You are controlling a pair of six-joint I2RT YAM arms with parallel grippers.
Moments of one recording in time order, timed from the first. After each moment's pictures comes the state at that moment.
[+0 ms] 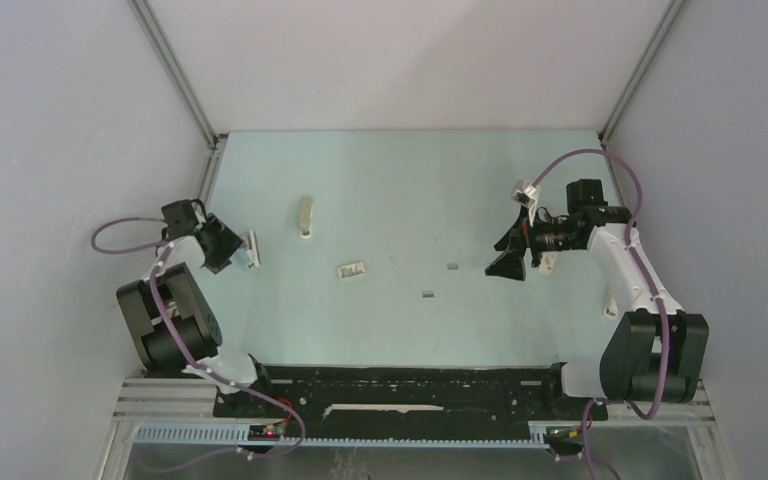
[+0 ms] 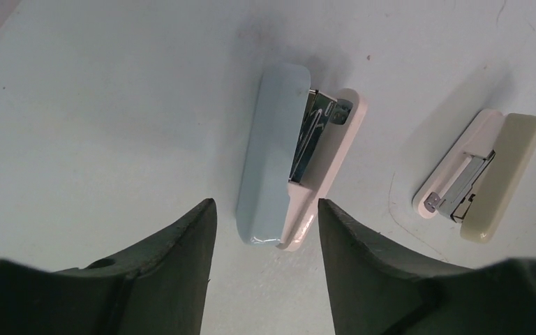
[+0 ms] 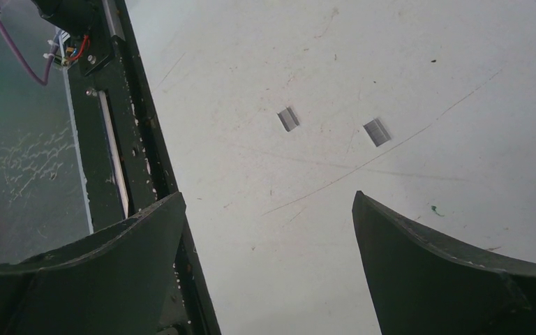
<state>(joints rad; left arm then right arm) 0.44 1.52 0.87 -0.30 0.16 -0.47 -0.06 1.35 1.05 -0.92 -1.11 -0.77</state>
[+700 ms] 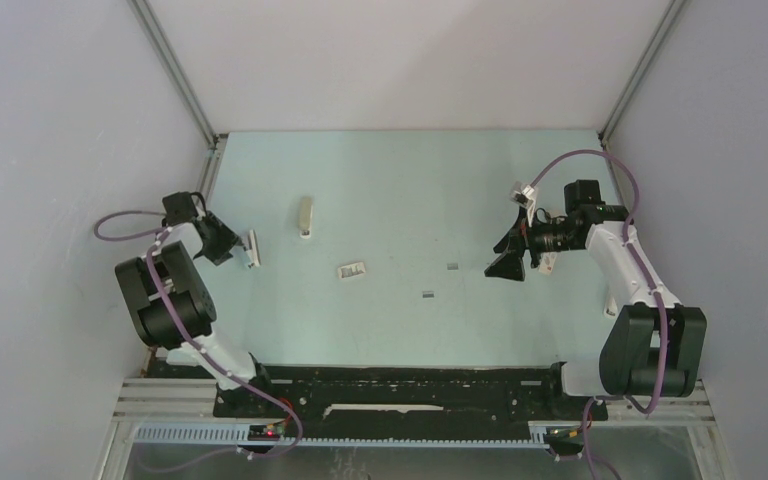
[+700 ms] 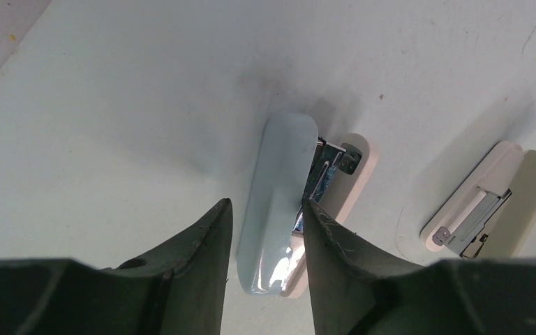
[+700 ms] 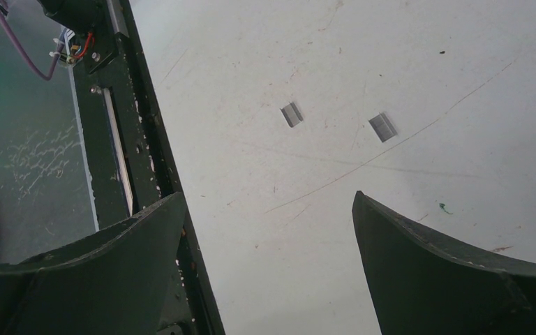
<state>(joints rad) 0.44 1.68 0.99 -0.31 0.16 -0.46 -0.06 1.38 1.05 -0.93 -1.11 -0.78</state>
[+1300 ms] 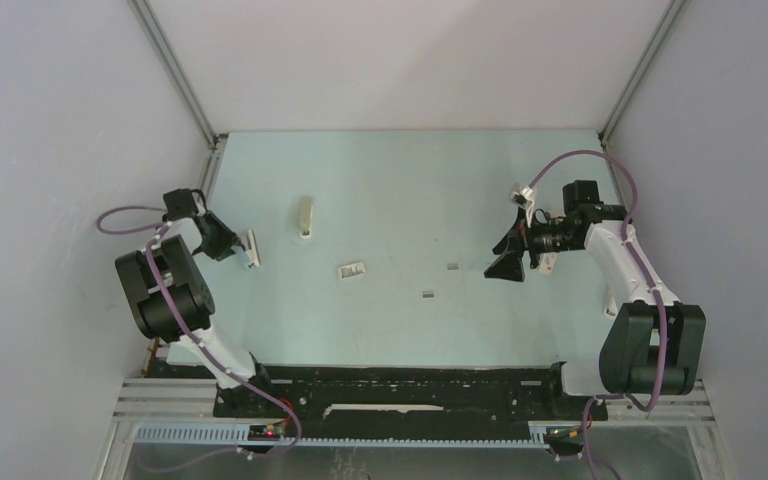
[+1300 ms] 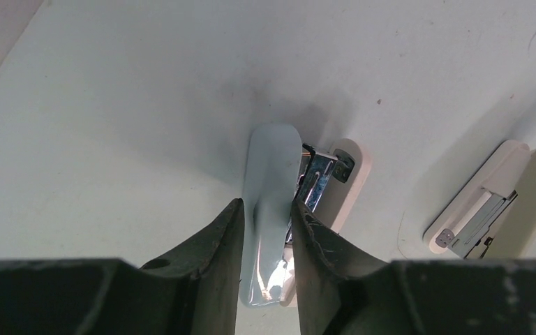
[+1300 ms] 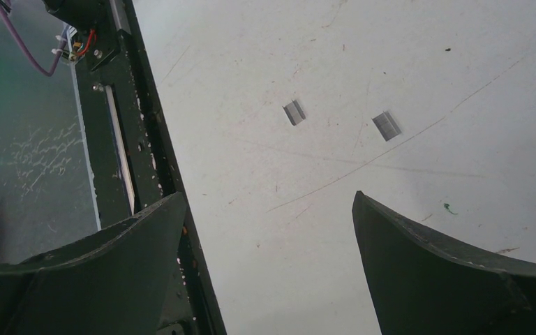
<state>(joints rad) 0.44 1.74 1.04 -0.34 0.17 -0.43 -0.05 1.39 1.05 -0.94 -1.11 -0.79</state>
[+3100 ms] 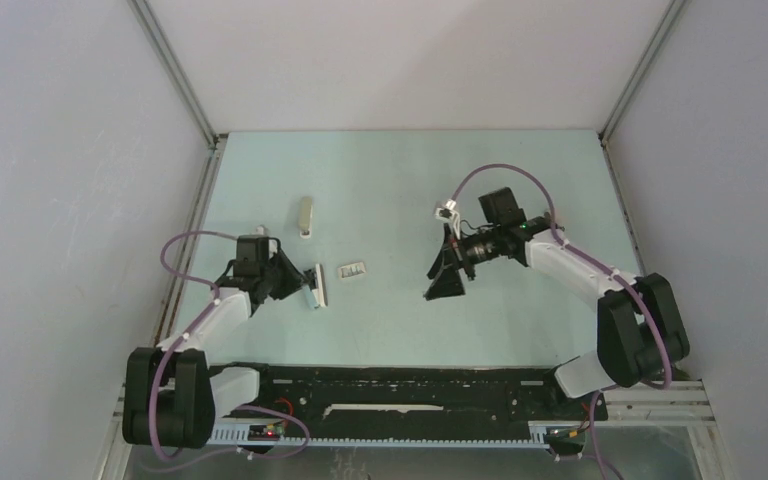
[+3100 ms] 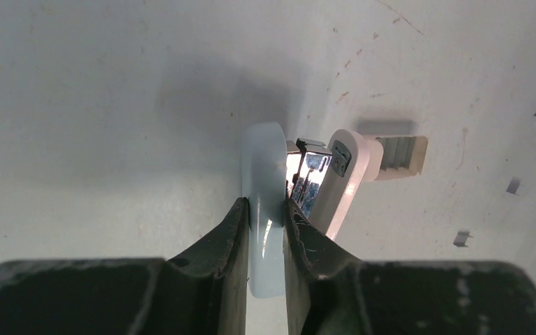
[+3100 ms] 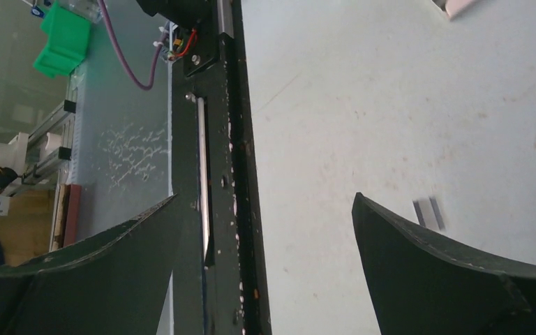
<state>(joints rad) -0.05 1.15 0.51 -0.25 0.16 -0.62 0.38 1.46 0.96 -0.52 -1.14 -0.31</state>
